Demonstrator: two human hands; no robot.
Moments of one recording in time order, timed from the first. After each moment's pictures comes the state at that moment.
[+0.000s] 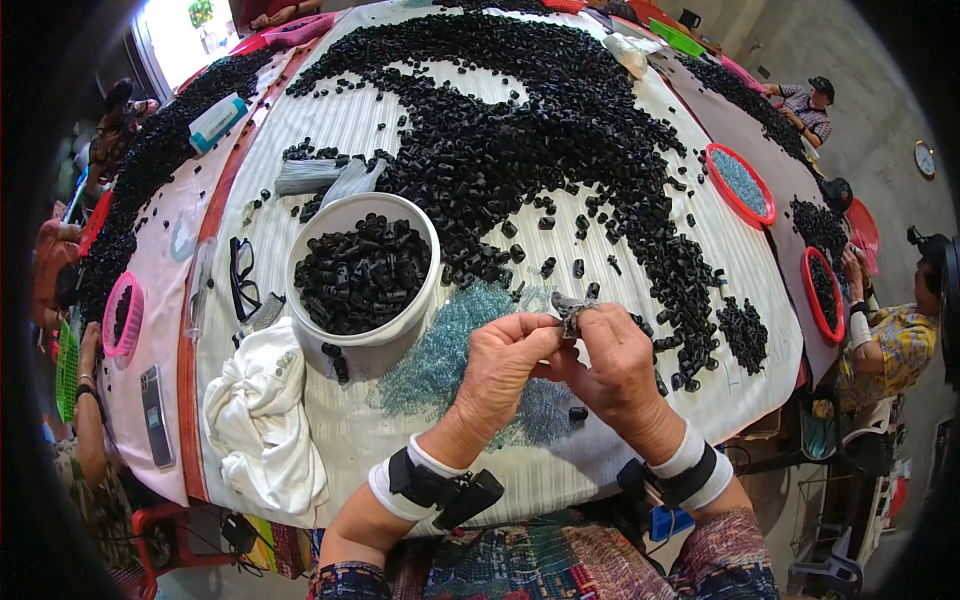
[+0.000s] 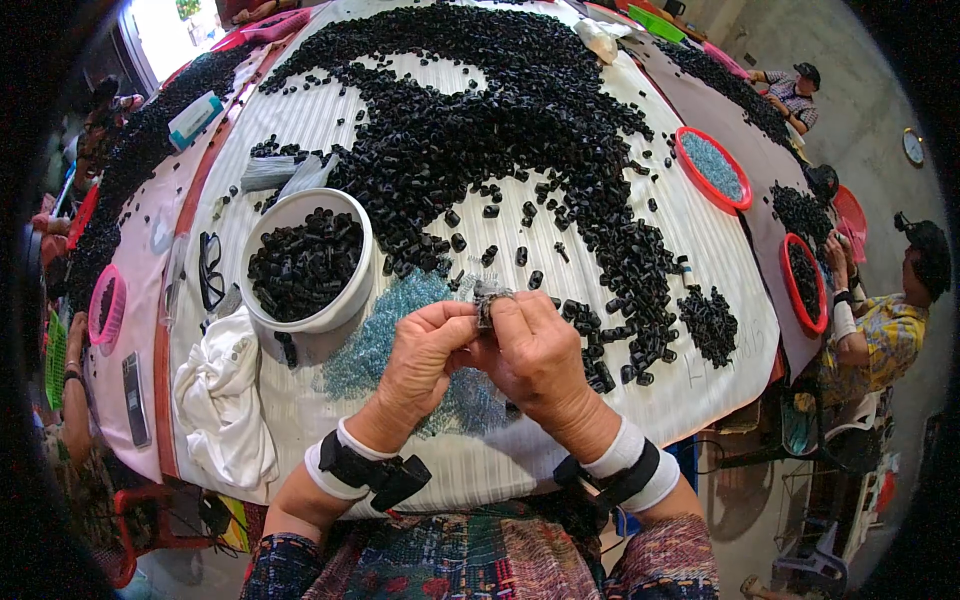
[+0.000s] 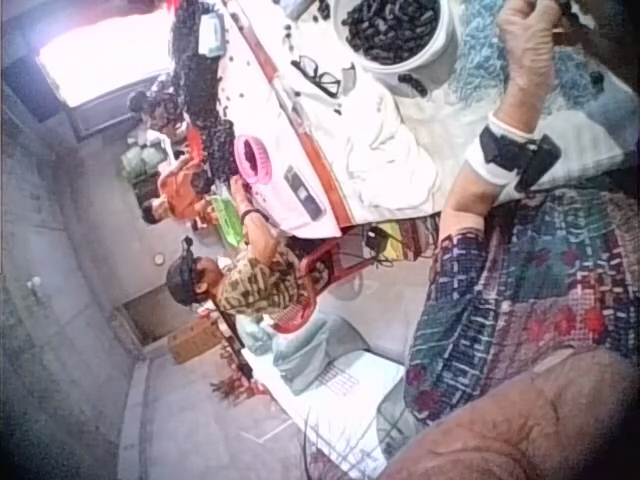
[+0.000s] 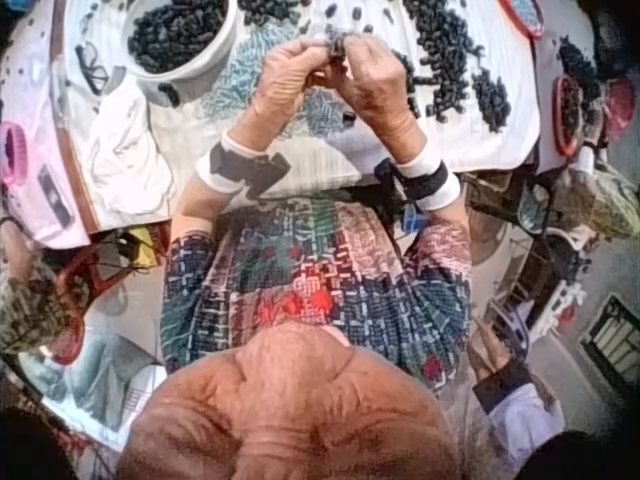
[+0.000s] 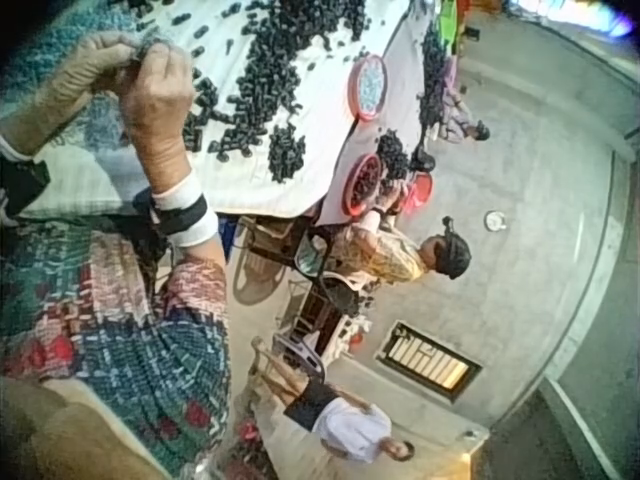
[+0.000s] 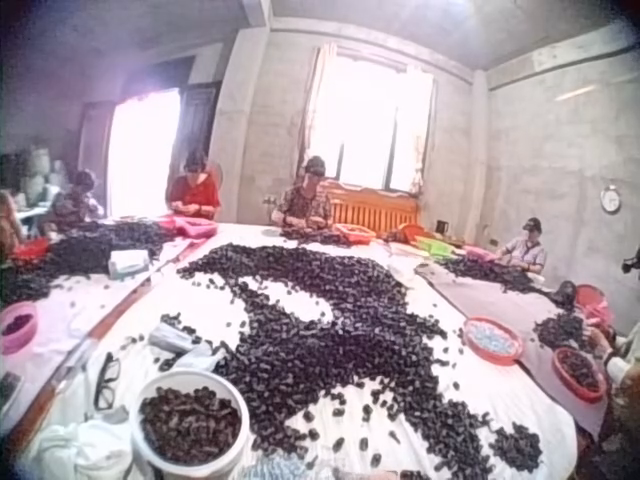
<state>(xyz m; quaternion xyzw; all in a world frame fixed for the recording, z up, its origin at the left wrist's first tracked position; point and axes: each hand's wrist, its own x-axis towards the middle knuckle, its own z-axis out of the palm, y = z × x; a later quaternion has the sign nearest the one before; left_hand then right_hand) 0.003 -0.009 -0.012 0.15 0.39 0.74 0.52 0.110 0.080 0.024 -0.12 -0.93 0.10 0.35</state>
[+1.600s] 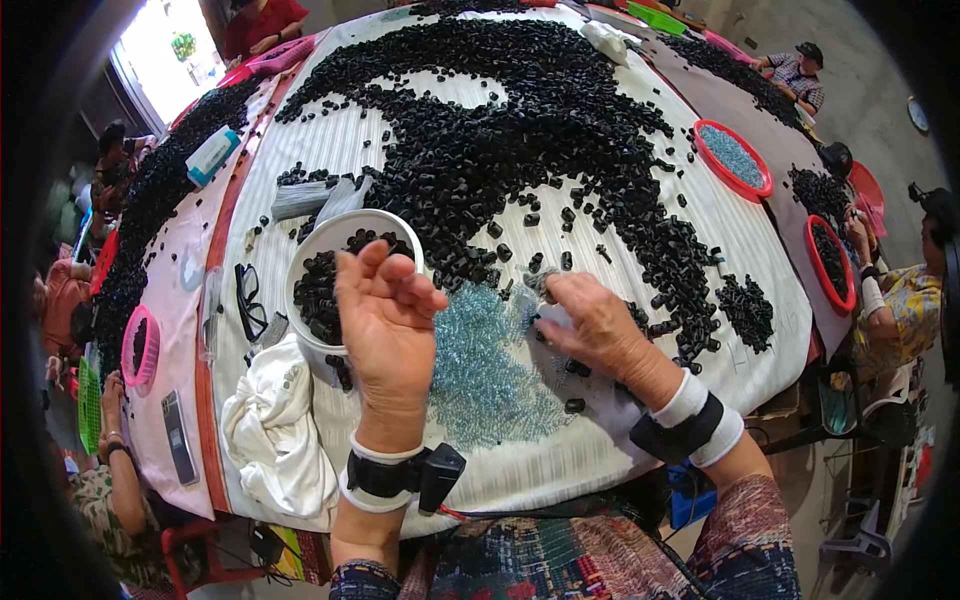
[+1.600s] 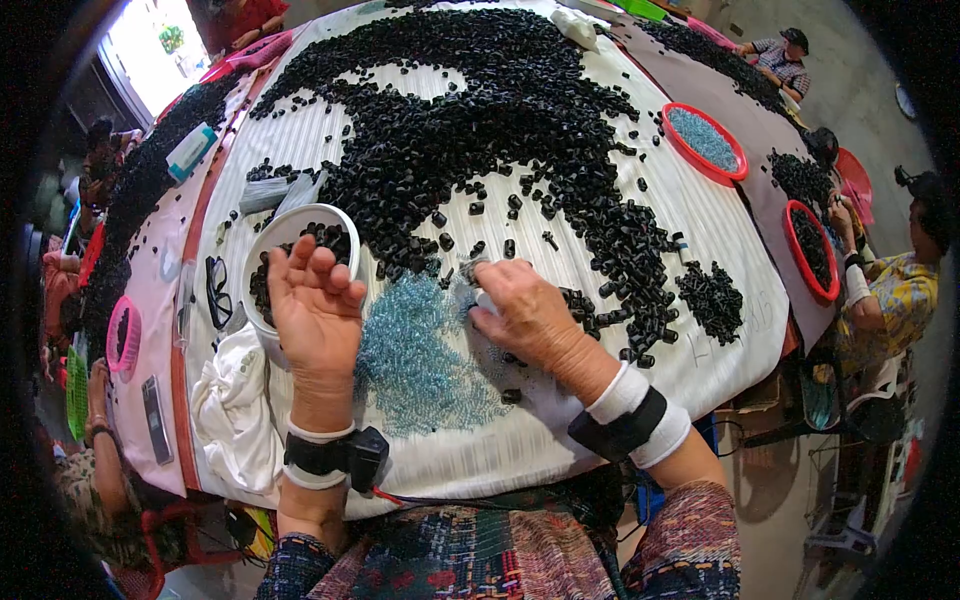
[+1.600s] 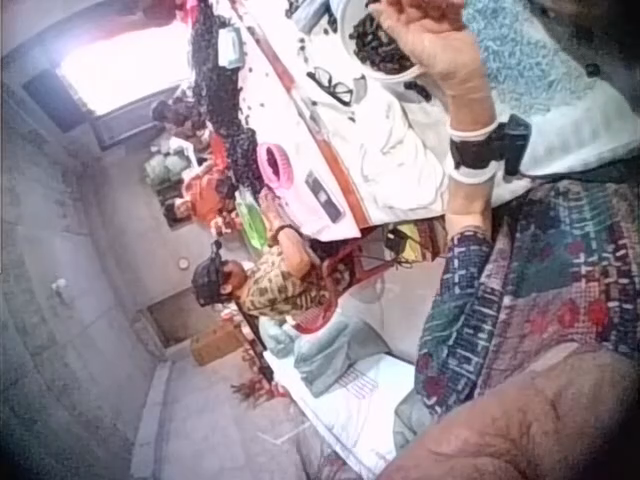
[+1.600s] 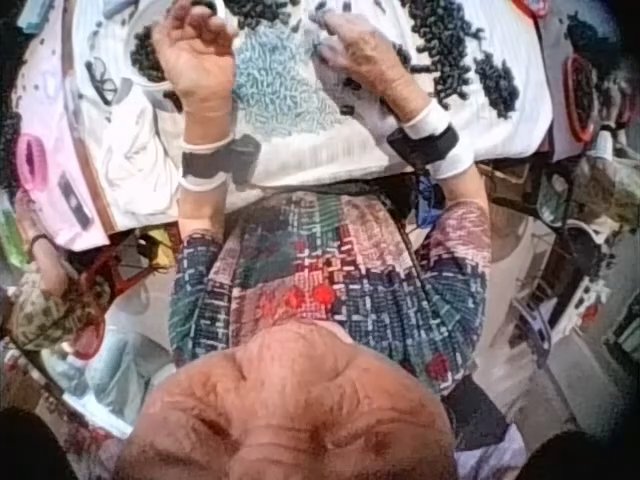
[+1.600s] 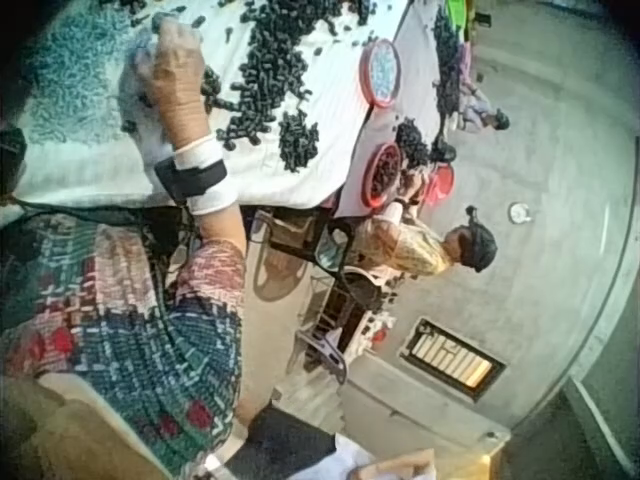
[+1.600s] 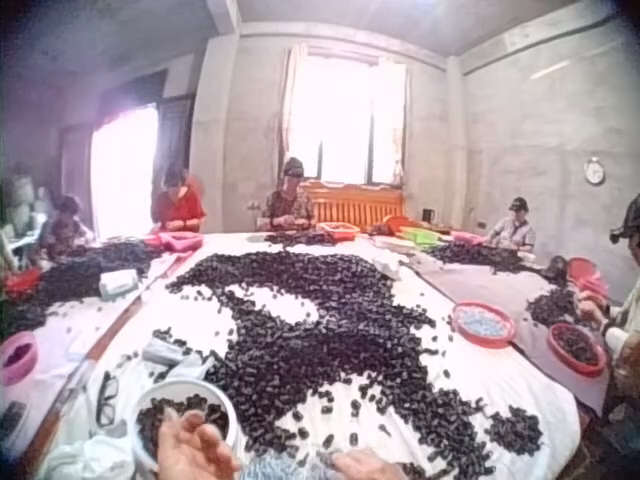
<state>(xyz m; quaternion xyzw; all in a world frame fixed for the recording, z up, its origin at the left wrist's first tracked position) -0.061 -0.031 0.026 0.10 0.28 0.91 0.31 0.103 0.121 -0.004 -0.14 -0.95 0.20 0.21</state>
